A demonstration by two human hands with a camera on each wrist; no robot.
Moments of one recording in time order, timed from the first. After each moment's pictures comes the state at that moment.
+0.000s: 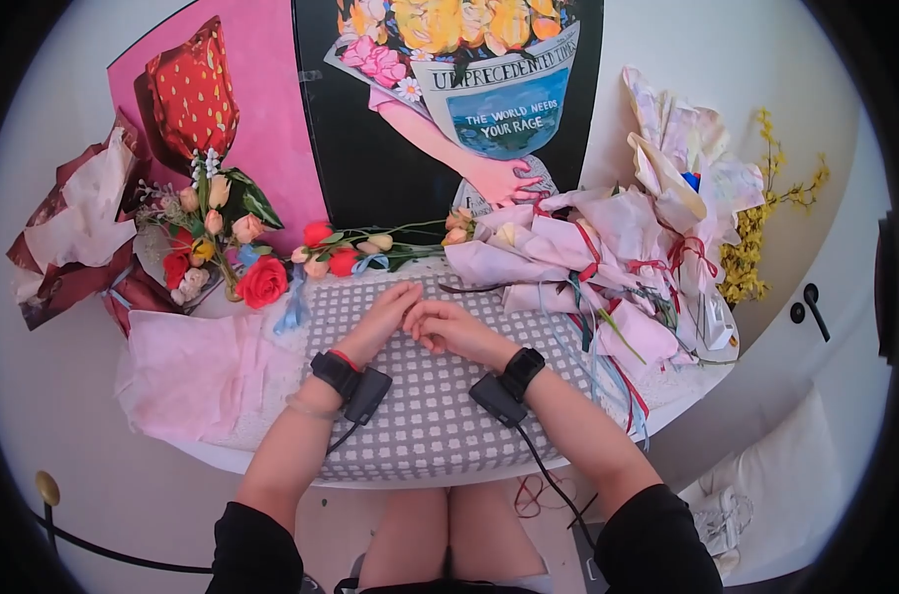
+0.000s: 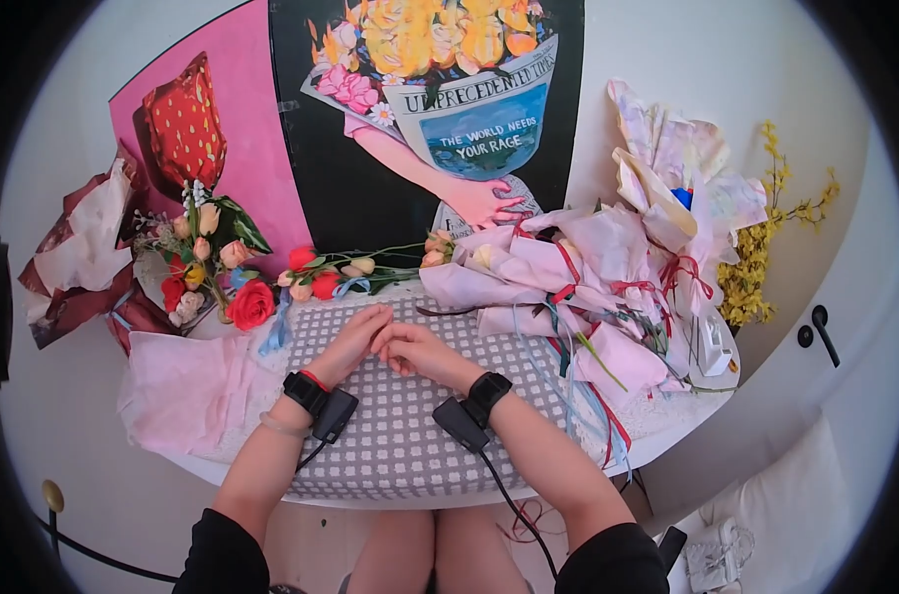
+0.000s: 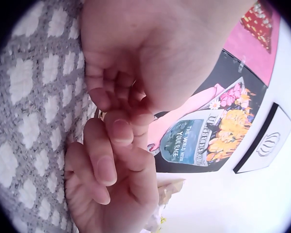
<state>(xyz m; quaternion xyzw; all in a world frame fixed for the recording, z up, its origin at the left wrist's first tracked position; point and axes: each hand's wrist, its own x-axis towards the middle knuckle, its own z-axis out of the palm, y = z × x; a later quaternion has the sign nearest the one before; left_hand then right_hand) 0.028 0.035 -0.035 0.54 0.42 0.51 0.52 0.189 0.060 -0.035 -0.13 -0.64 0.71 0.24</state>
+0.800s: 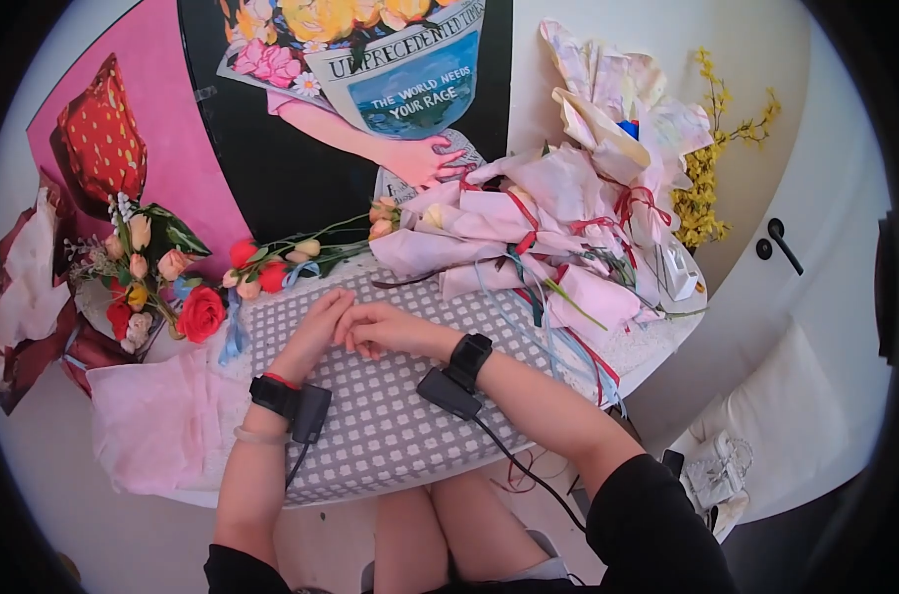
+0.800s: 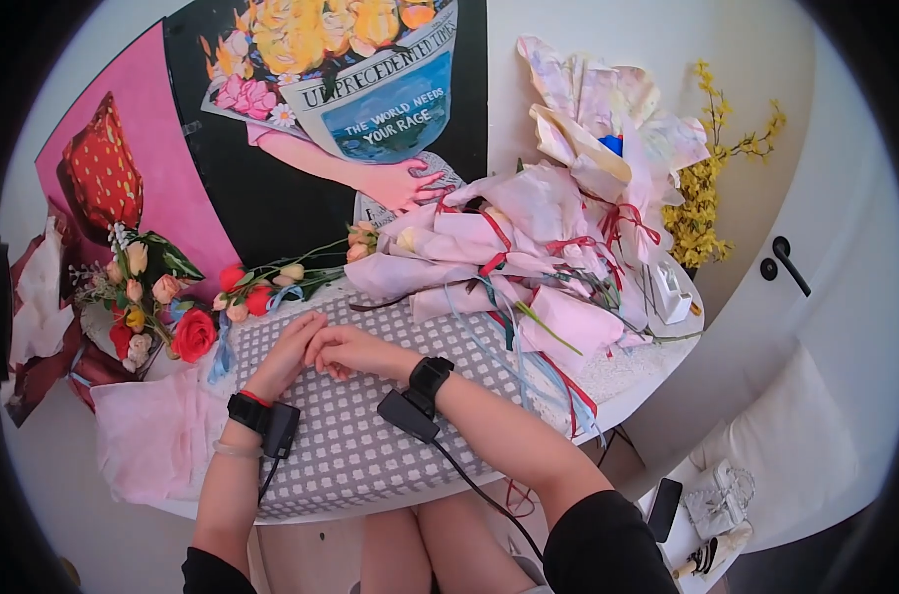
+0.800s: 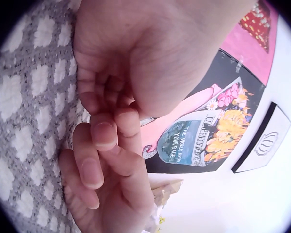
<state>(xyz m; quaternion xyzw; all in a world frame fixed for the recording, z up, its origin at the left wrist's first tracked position) 0.024 0.037 -0.032 0.54 0.43 0.46 0.55 0.188 0.064 -0.037 -0.13 -0.68 0.69 0.21</state>
